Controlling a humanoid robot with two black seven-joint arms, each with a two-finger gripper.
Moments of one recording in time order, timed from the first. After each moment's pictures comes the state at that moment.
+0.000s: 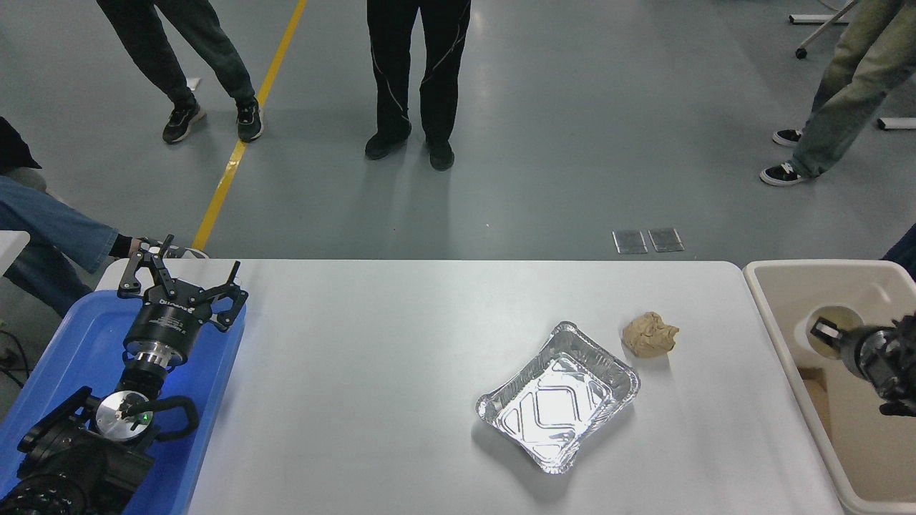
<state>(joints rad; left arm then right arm) -0.54 0.22 -1.14 -0.31 -0.10 -0.79 -0.16 0.72 -0.38 -0.78 0.03 -0.07 0.15 -0.06</state>
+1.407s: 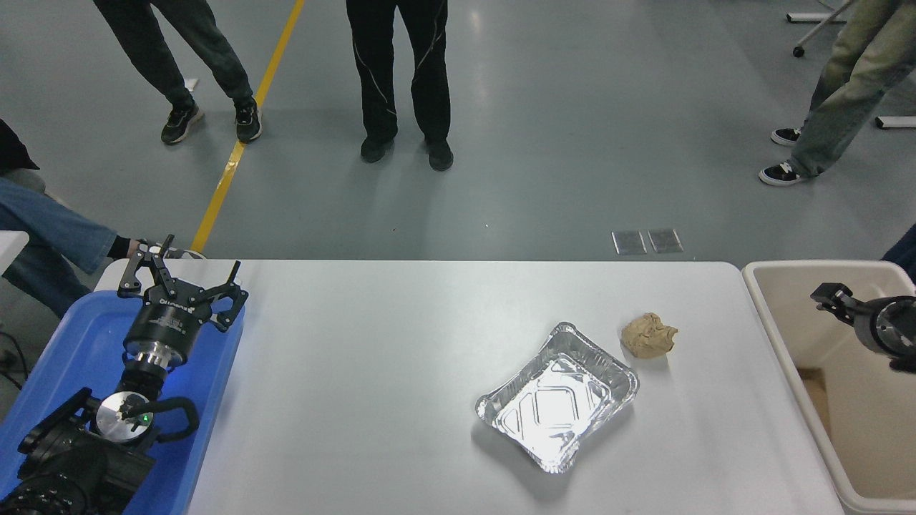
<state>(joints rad) -0.54 0.22 -1.14 -0.31 -0.10 -0.79 -0.16 1.25 -0.55 -0.89 0.60 -0.05 0.33 -0.11</state>
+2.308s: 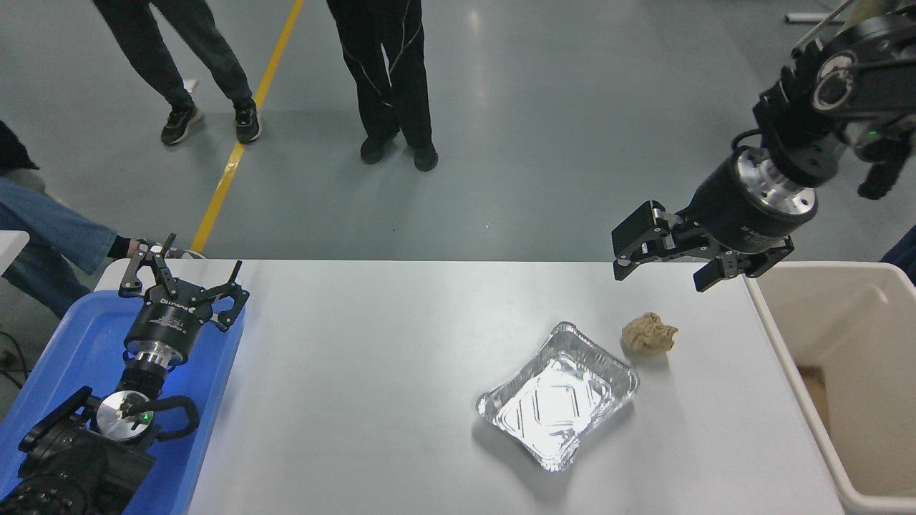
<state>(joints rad) -0.54 0.22 -1.14 -0.31 -0.10 -0.79 -0.16 2.40 -0.42 -1.13 1.55 -0.03 0.75 -0.22</state>
